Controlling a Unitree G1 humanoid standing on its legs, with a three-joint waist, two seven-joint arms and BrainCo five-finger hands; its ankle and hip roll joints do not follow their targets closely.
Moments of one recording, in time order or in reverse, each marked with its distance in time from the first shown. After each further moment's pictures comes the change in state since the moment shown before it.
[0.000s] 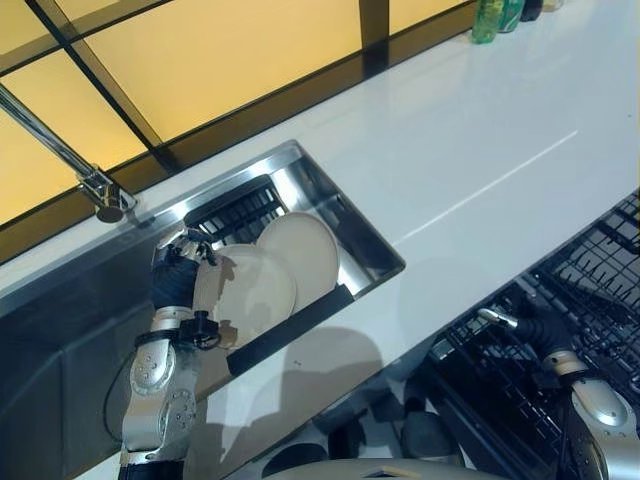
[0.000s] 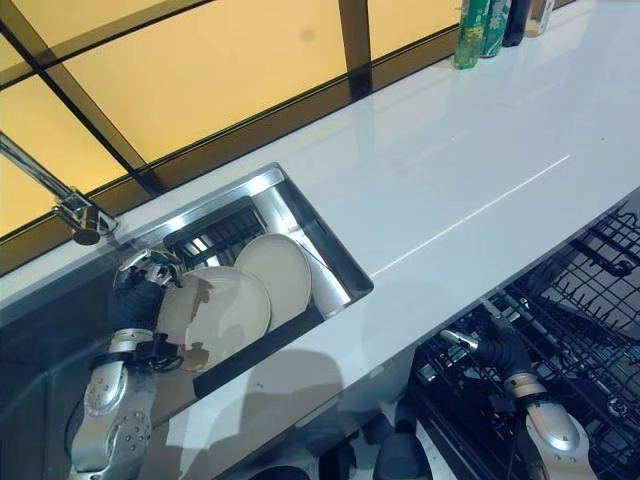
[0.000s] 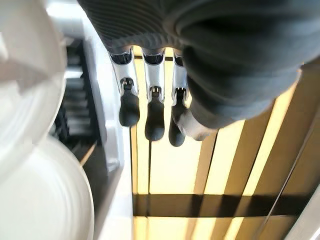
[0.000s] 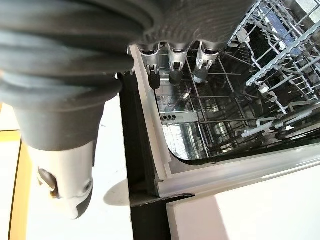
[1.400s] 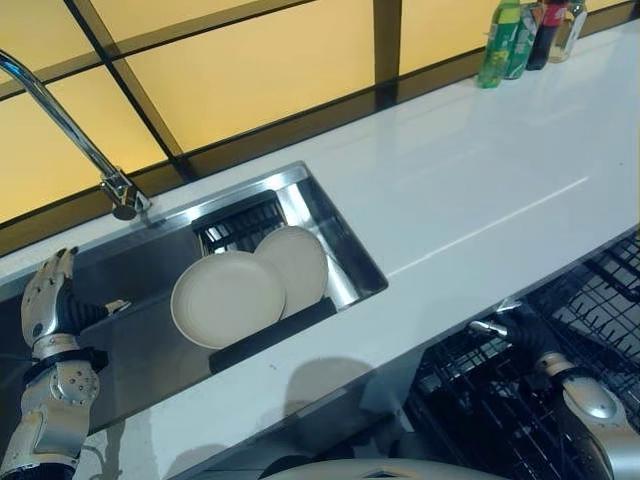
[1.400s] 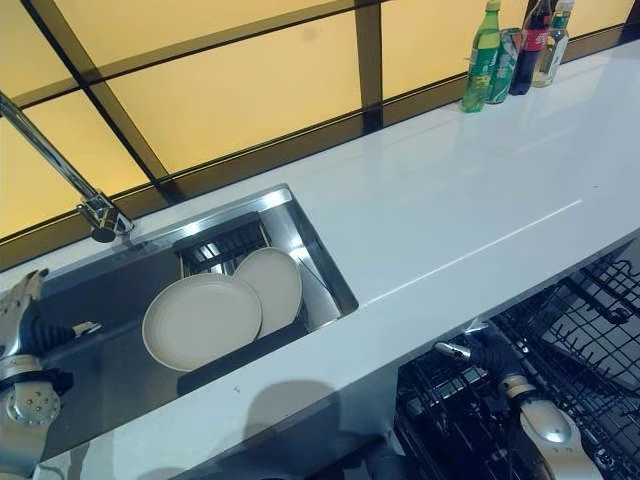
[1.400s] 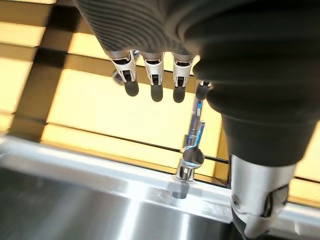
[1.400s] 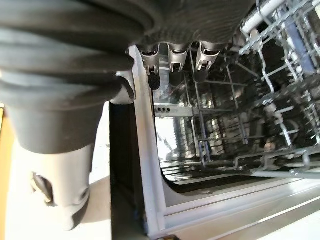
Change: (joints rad) left arm 0.053 0.443 0.120 0.439 0.937 0.047 0.314; right arm -0.021 -0.220 0.163 0.168 0.114 -0.049 -0.115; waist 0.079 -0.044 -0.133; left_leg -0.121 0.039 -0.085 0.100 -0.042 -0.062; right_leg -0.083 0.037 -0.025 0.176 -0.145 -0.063
